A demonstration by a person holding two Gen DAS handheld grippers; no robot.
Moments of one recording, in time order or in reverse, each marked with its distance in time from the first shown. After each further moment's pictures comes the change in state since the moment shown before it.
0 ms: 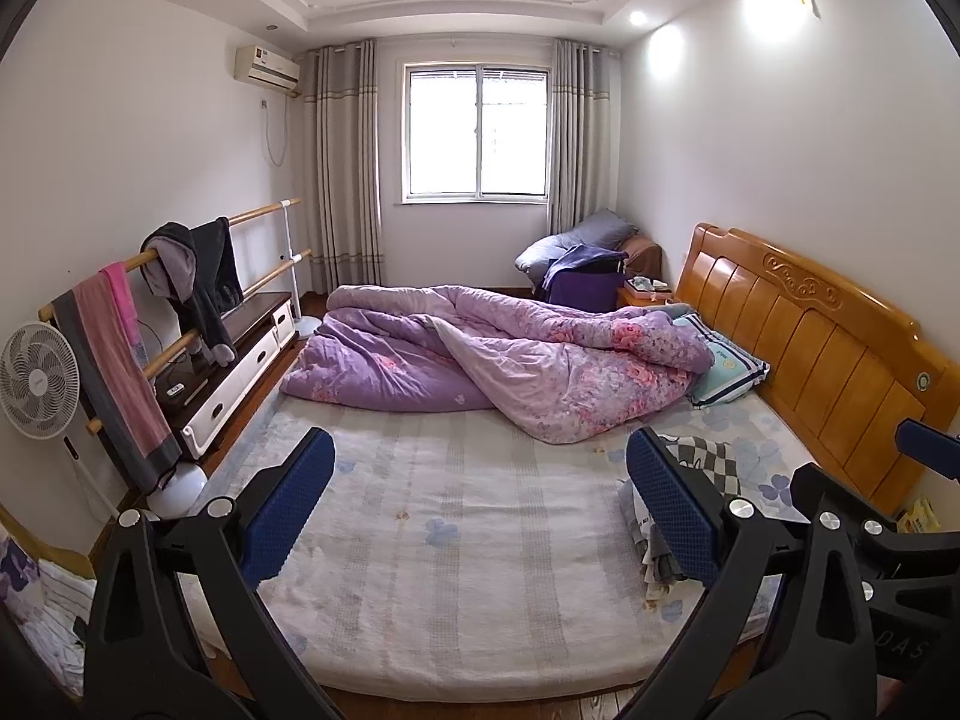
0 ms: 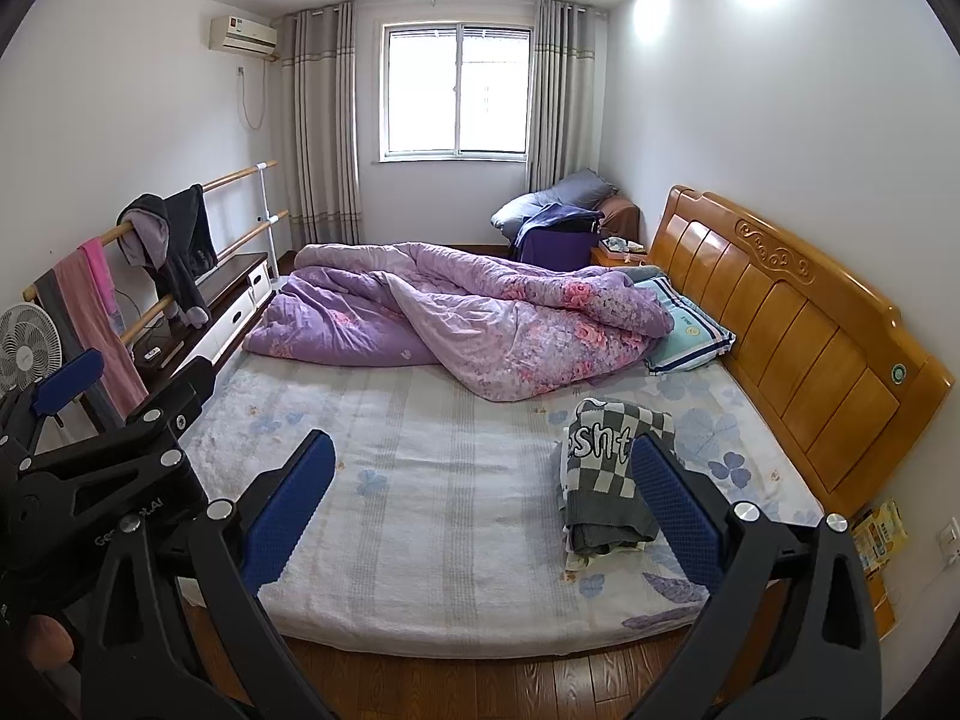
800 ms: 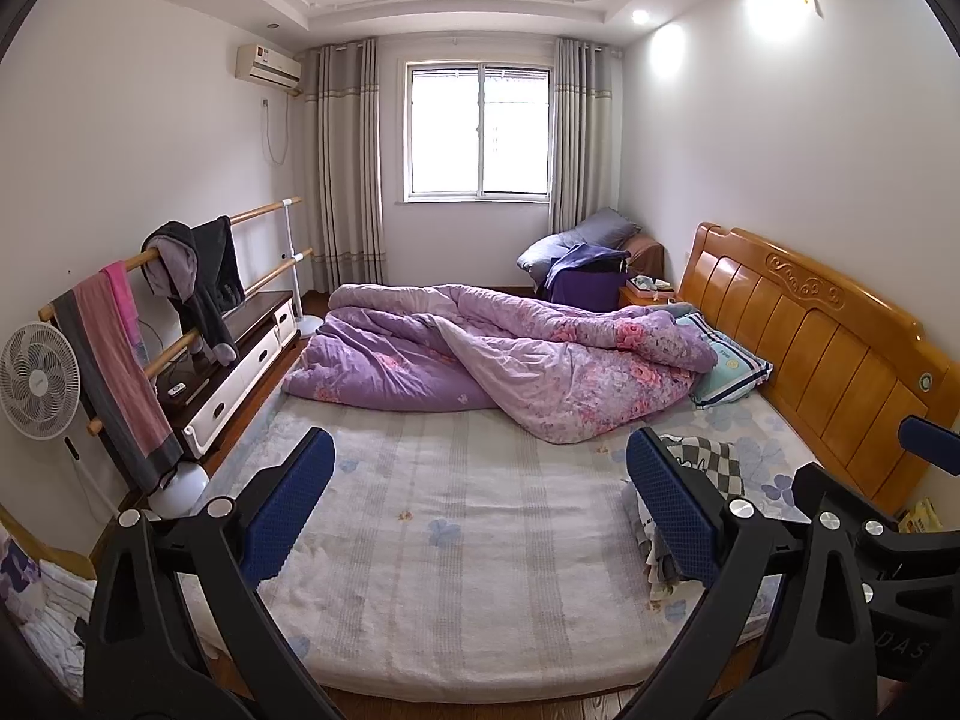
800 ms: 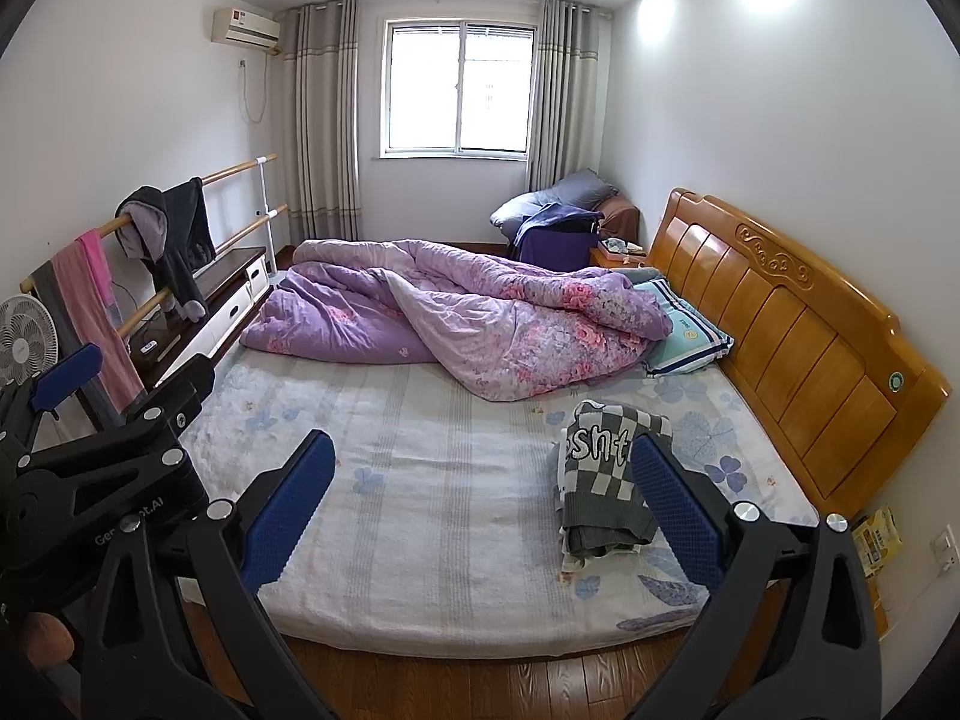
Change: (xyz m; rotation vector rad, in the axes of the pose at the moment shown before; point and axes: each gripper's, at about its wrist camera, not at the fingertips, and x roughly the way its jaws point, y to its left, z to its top) left arm 0.004 0.002 -0.001 0.005 0.006 0.000; right arm 0.007 -0.002 0.004 -0.020 0.007 -0.004
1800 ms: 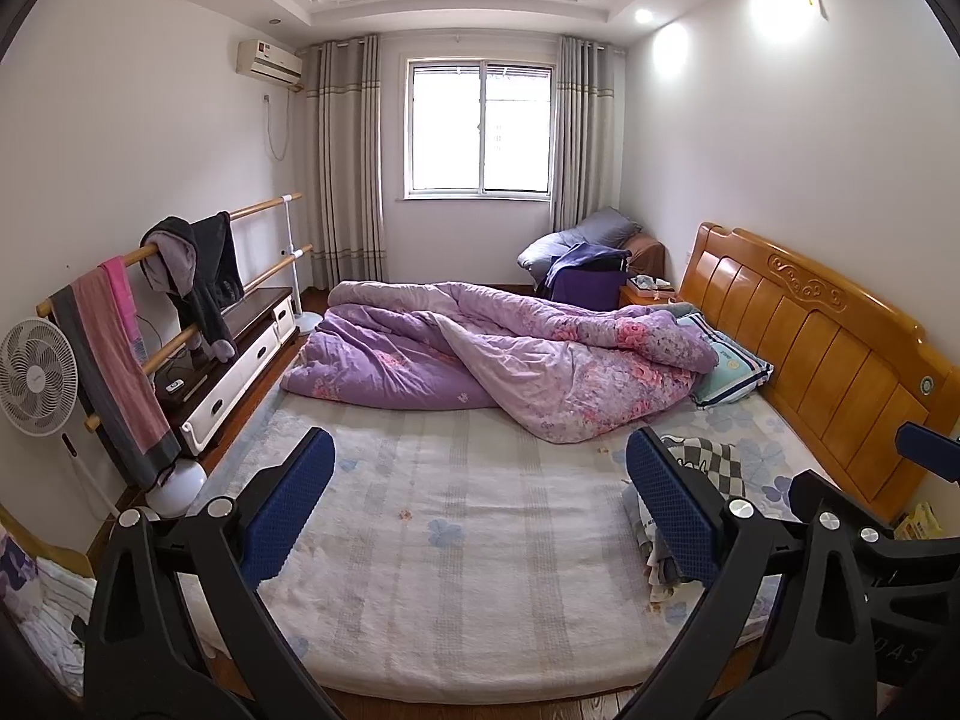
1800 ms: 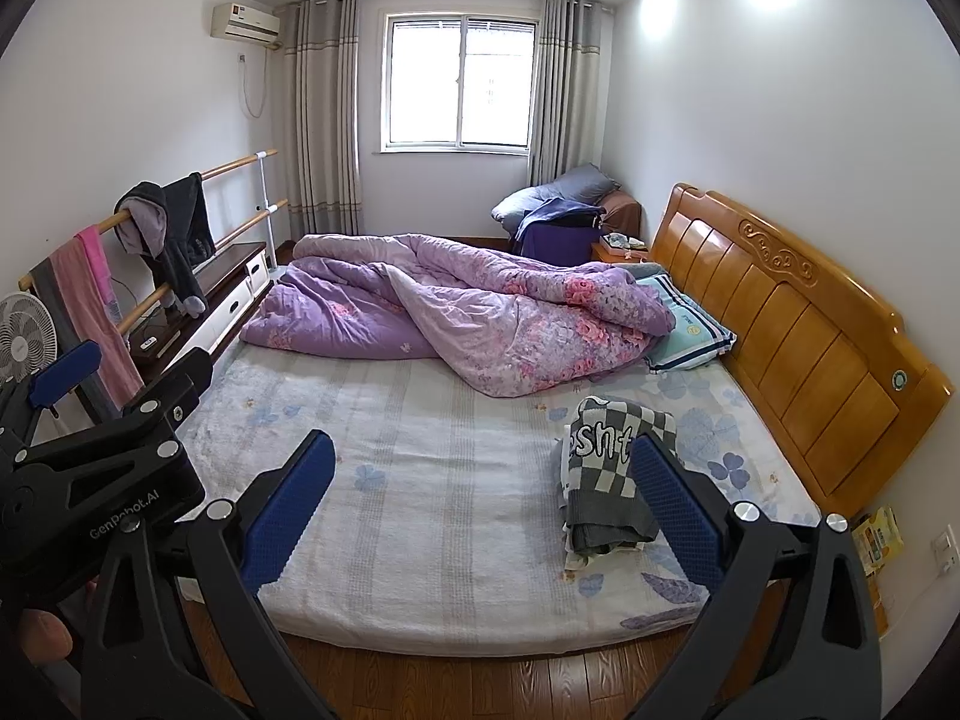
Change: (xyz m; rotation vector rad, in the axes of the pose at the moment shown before) left arm 0.009 0.001 -0.004 -0.011 0.001 0.002; right arm 0.010 -0.002 0.004 -0.004 0.015 0.009
